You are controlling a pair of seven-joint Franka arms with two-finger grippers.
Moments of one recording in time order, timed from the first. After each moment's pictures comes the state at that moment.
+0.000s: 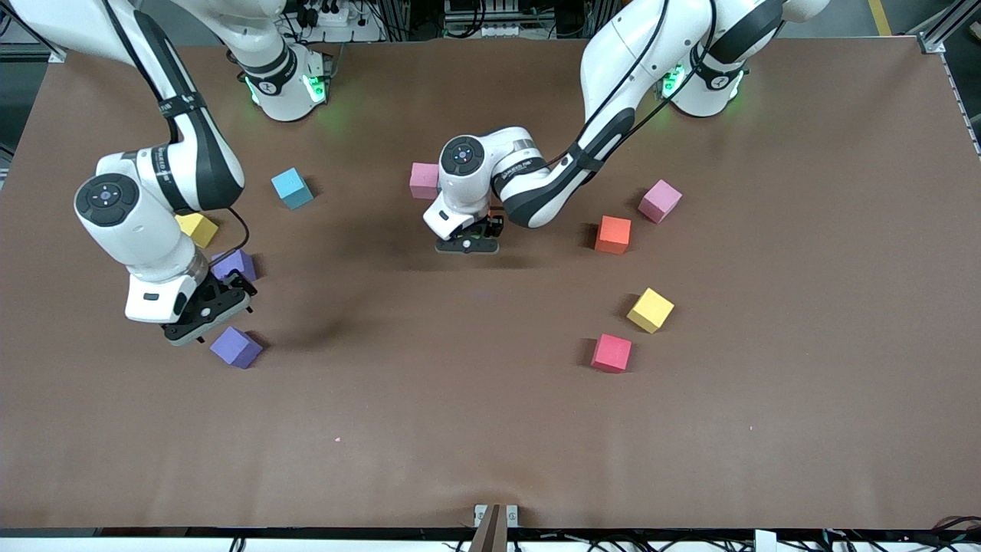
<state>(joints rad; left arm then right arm) -0.60 0.84 -0.44 -1.54 0.36 2.30 -1.12 -0.24 0.26 0.33 -2.01 -0.30 2.44 -0.46</state>
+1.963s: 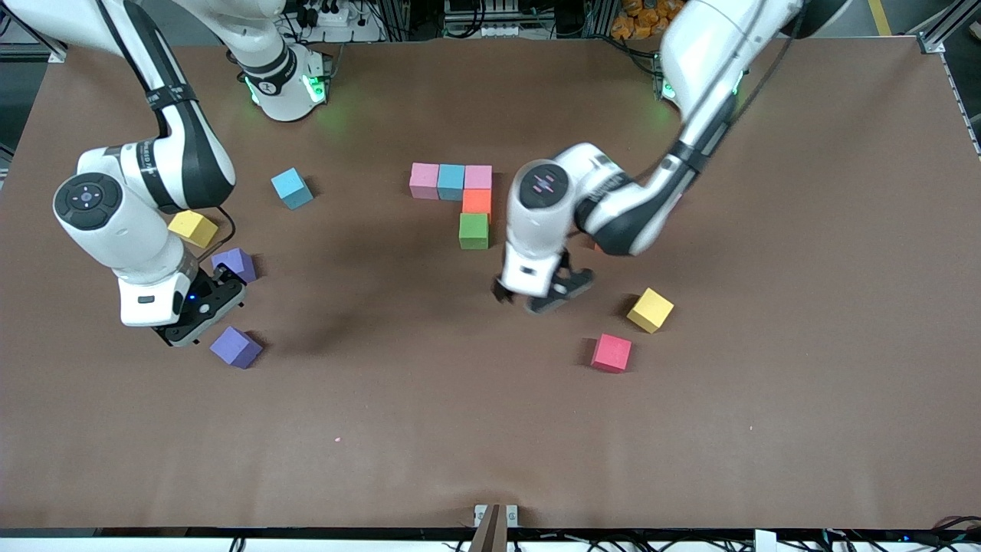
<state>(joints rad) -0.31 0.67 -0.42 -1.53 0.36 2.20 -1.50 -0.25 0.26 0.37 -1.93 -0.28 2.32 -0.60</state>
